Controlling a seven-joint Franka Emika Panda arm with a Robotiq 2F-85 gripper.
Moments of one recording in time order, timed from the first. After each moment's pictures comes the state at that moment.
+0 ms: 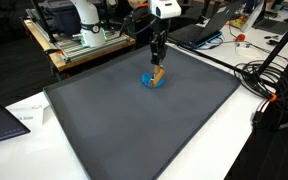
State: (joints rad) arm 0.00 0.22 0.06 -2.14 0.06 2.41 -0.36
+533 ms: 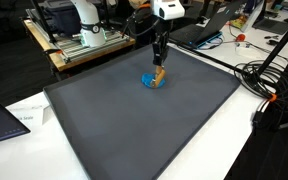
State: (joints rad) arm 0.00 0.25 0.06 -2.10 0.06 2.39 -0.39
